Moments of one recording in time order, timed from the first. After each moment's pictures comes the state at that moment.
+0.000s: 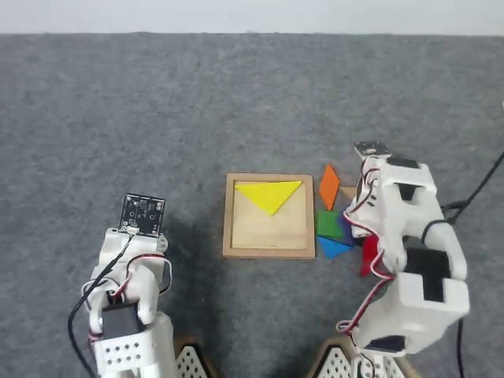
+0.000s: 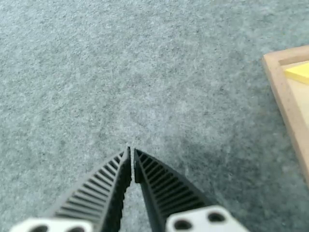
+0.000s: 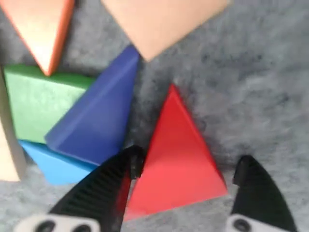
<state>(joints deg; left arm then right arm) -16.4 -103.1 96.8 59.9 -15.3 3.8 11.8 27.8 66.5 14.5</state>
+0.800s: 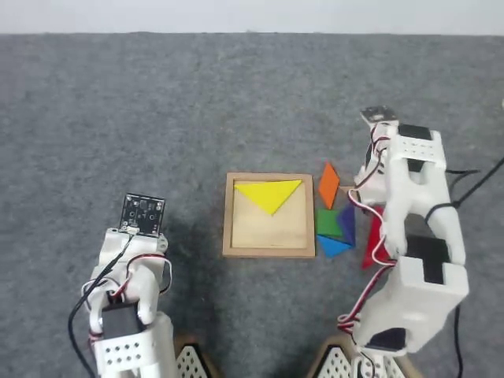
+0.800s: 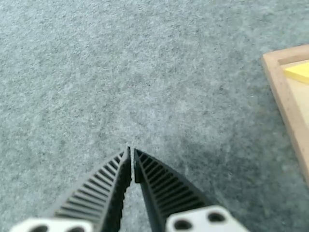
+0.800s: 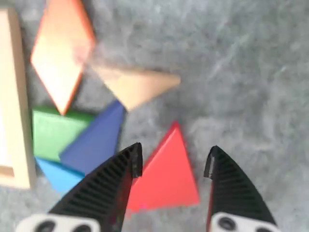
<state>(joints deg) -16.4 -103.1 96.8 59.9 -15.3 5.0 15.1 8.5 78.2 18.9</state>
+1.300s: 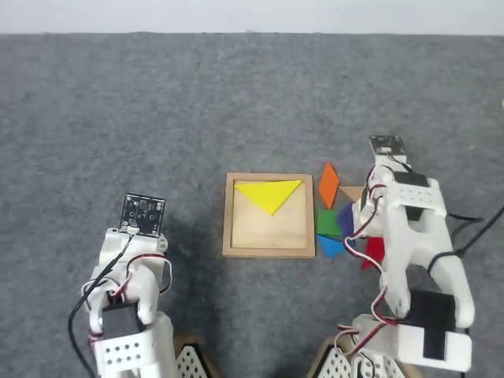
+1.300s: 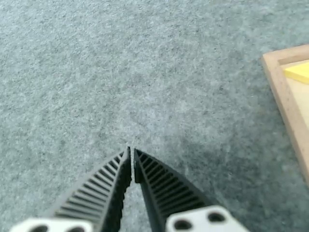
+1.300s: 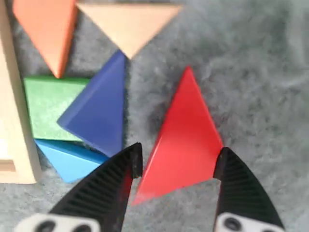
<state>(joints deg) -16.4 -103.1 96.8 59.9 -15.3 4.0 -7.4 40.7 61.9 6.9</state>
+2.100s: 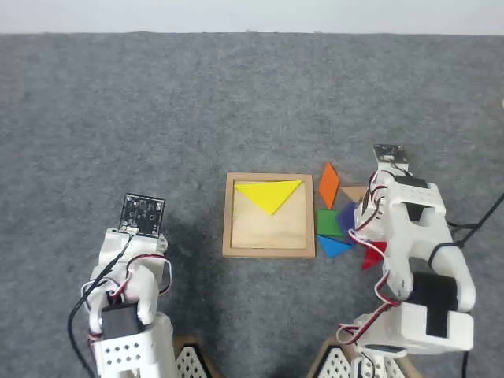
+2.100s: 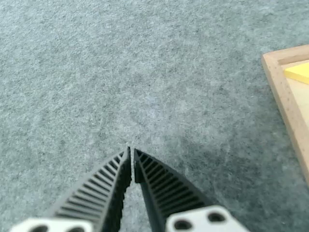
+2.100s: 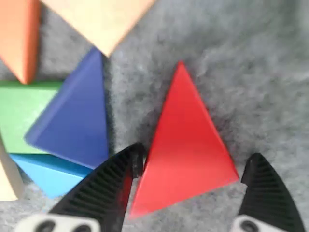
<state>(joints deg) -16.4 -103.1 96.8 59.9 -15.3 5.9 0.1 41.0 57.8 7.0</state>
